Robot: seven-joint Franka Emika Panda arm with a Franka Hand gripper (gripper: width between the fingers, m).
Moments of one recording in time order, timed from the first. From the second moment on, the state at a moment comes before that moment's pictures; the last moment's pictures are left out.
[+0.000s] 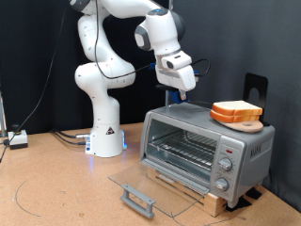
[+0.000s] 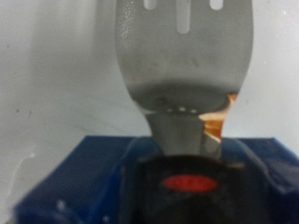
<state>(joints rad) 0.14 -0.78 0.26 -2.81 0.52 2.16 -0.75</state>
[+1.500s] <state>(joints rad) -0.05 -0.83 0.15 -2.83 0.53 2.23 -0.64</state>
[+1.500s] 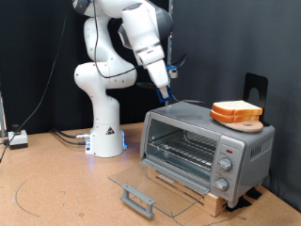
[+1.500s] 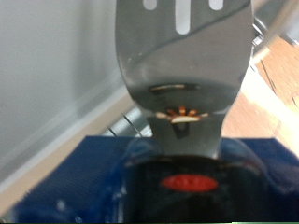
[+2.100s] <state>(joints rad) -0.15 -0.83 0.06 -2.81 0.41 2.06 -0.76</state>
